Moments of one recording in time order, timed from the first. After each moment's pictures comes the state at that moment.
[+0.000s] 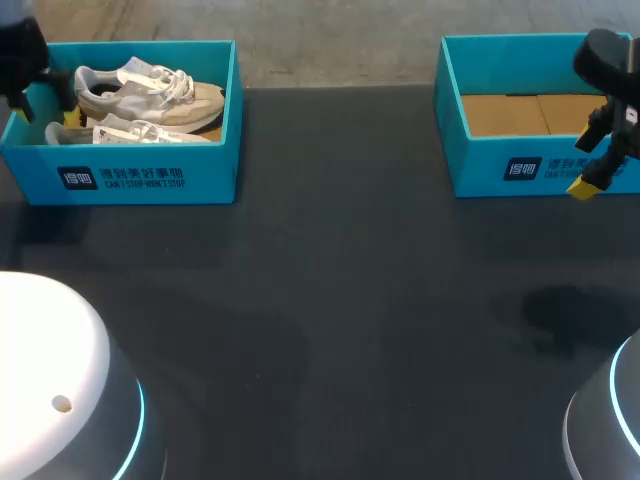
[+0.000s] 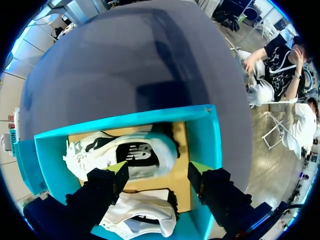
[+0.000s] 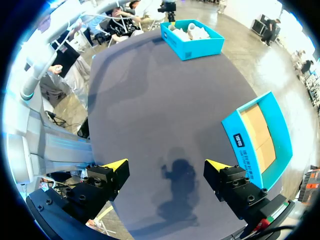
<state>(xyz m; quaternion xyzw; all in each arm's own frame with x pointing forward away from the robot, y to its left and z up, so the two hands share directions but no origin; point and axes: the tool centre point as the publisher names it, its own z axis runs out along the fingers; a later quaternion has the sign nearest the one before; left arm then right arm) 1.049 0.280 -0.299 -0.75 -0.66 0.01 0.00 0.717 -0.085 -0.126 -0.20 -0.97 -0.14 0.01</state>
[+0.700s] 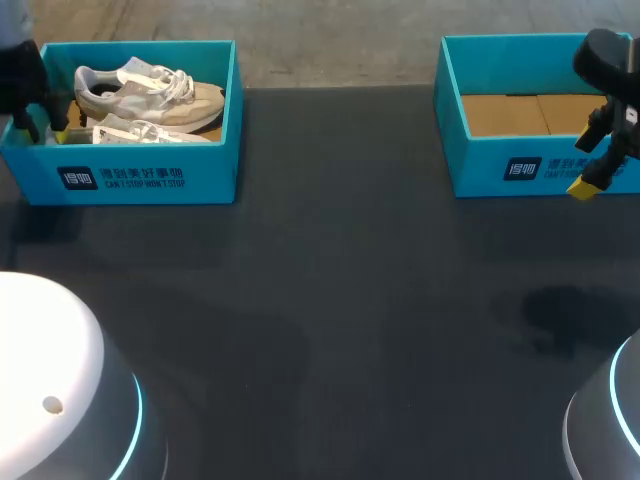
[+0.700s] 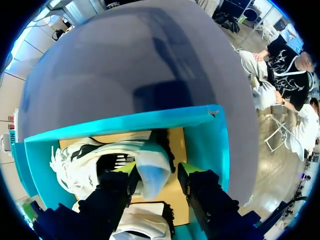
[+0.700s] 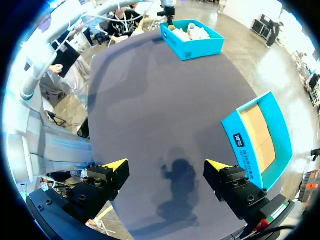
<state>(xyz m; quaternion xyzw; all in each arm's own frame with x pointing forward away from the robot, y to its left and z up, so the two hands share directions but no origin) 1.044 0.293 -0.337 -0.75 -0.66 0.03 0.01 0.717 -0.085 -0.126 -0.20 -0.97 -0.14 0.01</state>
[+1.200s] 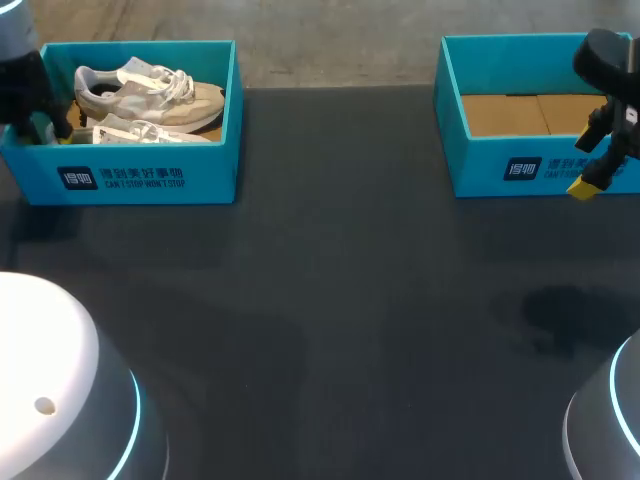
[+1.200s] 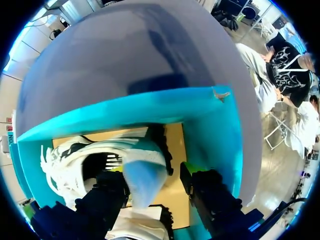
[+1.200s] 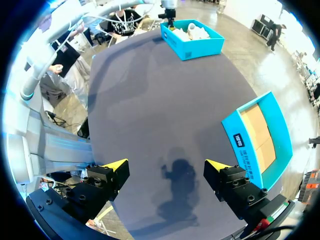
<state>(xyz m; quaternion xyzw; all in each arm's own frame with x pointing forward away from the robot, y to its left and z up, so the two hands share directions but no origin) 1.051 0.298 -0.359 -0.76 -0.65 0.02 0.01 0.717 -0.085 -0.126 -0.20 -0.97 -0.14 0.01</state>
